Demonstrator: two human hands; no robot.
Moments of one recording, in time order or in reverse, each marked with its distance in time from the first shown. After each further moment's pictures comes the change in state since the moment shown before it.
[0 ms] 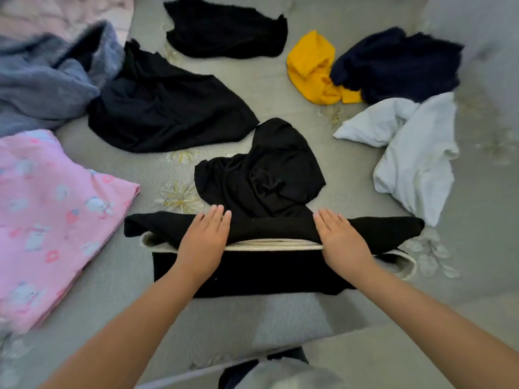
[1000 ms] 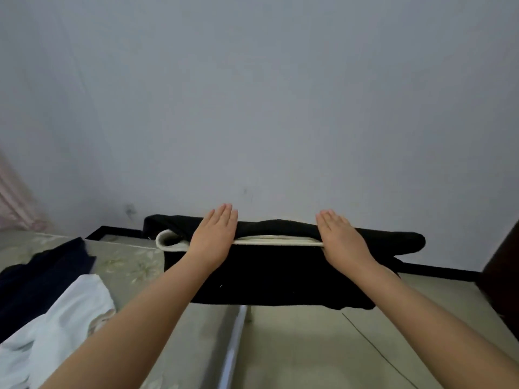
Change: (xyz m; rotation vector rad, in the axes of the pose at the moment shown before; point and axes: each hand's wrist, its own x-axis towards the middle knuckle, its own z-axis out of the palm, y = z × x) left_hand 0.127 0.678 -0.287 0.142 0.349 1.066; right_hand -0.595 0.346 0.022 0.087 0.427 1.319
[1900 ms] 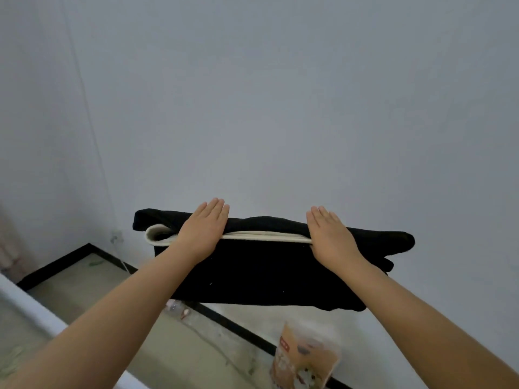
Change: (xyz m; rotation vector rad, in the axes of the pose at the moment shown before) left_hand 0.529 -0.204 0.142 0.013 -0.022 -0.221; right_hand 0.624 0.109 0.089 -0.044 0.069 -0.244
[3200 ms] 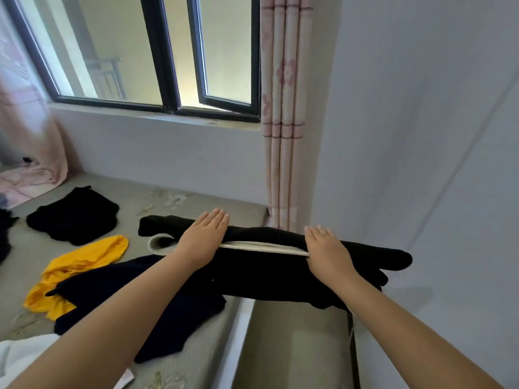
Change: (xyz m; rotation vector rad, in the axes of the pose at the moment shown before) left_hand -0.019 -0.580 0.210 0.206 -0.502 -1.245; right_hand 0.628 -0.631 0.069 0.402 0.111 -1.340
